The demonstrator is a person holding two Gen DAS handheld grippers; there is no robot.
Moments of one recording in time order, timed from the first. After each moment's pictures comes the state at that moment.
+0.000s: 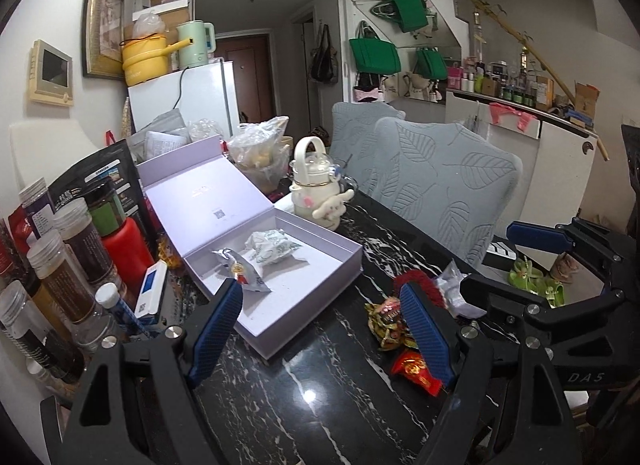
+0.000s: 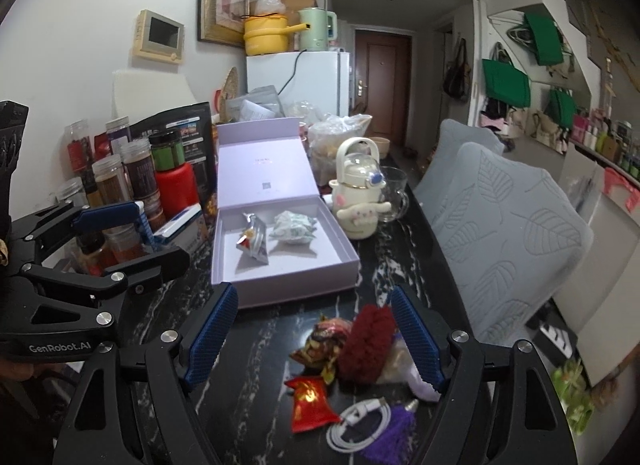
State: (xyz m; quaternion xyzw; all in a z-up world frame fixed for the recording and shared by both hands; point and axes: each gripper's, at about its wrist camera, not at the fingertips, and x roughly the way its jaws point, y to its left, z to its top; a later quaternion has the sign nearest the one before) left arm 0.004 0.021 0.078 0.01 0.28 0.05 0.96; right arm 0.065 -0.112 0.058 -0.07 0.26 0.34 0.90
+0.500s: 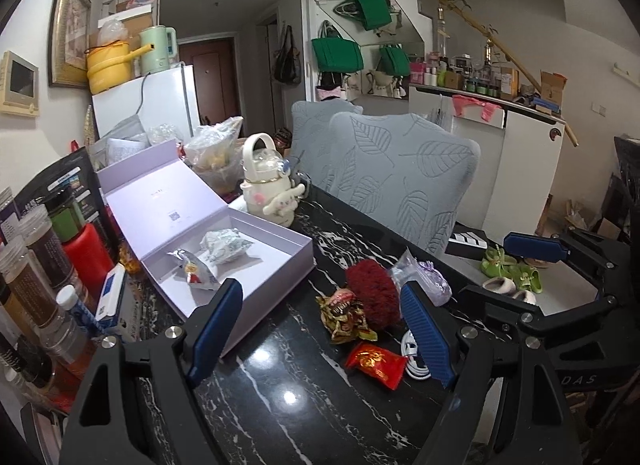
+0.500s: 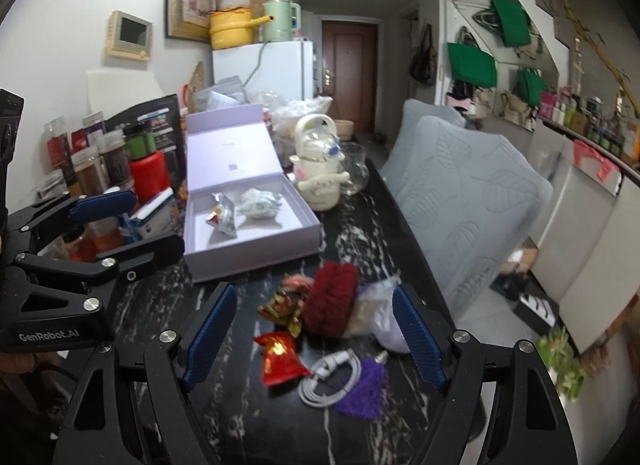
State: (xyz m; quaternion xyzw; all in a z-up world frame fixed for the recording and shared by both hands) left arm 0.005 -0.015 0.065 0.02 0.28 -0.01 0.96; right arm 0.050 -0.156 0.037 -0.06 0.28 0.28 0.92
